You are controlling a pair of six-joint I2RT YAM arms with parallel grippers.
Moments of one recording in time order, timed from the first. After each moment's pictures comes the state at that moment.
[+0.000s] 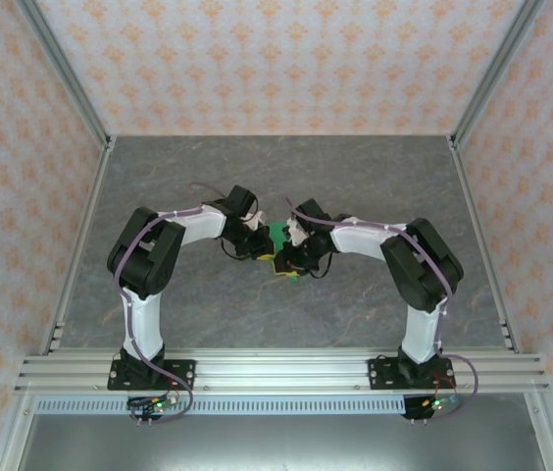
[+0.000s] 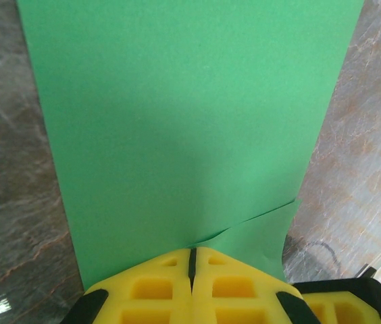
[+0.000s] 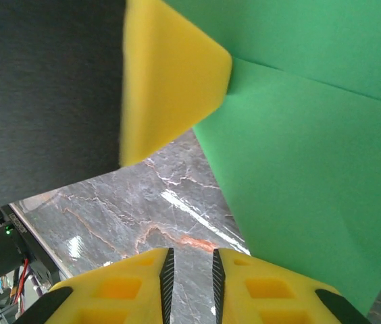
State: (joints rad) left arm -0.41 1.99 1.19 -0.45 0.59 -0.65; right arm 0.62 1.88 1.09 -0.43 -0.63 0.56
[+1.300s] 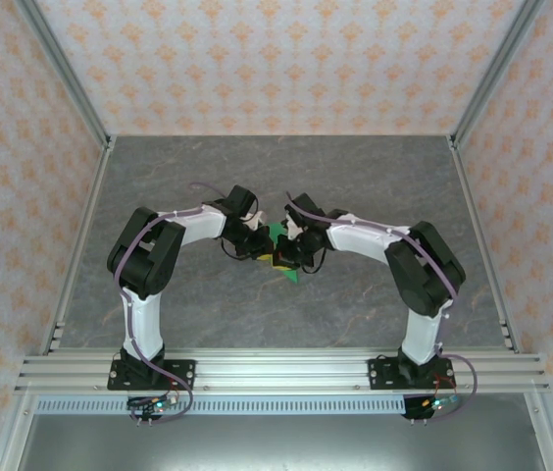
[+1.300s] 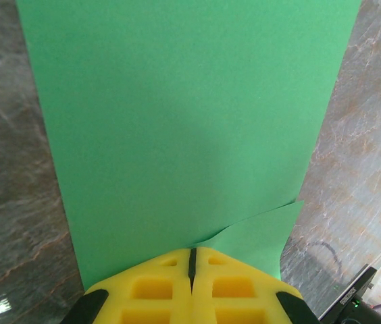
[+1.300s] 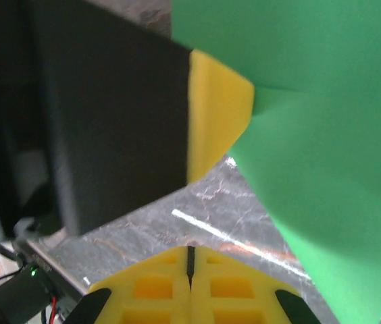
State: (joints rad) left arm -0.41 1.99 1.19 -0.45 0.59 -0.65; right arm 0.67 1.85 1.17 -0.49 -0.51 0.74
